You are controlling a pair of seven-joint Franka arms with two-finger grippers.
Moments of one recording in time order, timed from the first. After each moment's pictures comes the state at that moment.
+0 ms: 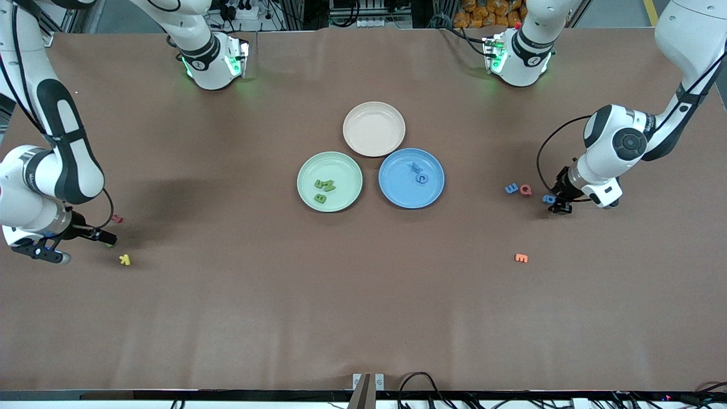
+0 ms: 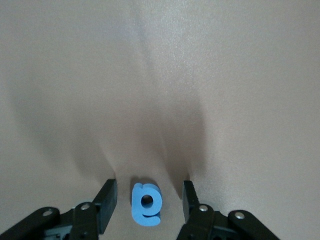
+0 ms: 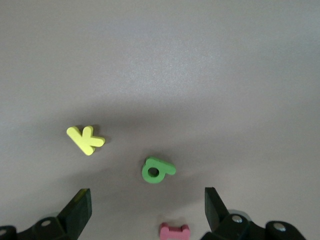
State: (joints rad) left arm 0.79 0.42 -0.66 -2.41 0.61 2.69 -1.70; right arm -0.28 0.55 -0.07 -1.86 -0.08 2.44 0.00
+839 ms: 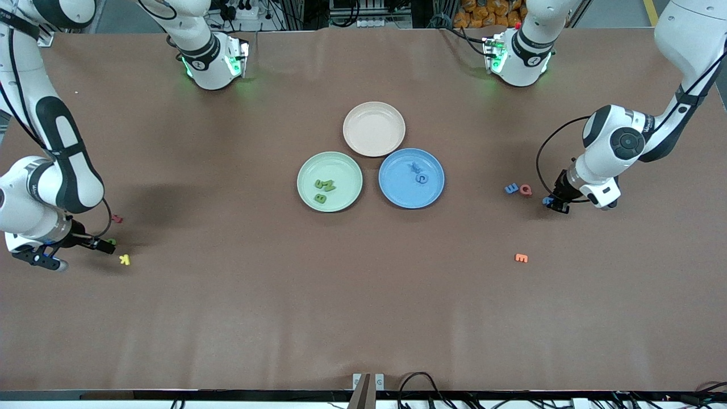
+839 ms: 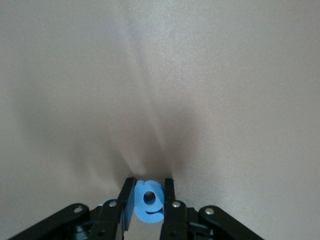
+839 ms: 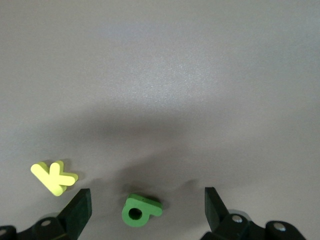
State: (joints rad) left arm 0.79 0.42 -0.66 -2.41 0.64 2.70 -1.71; right arm -0.36 0.66 -0.02 -1.79 -0.08 2.52 0.00
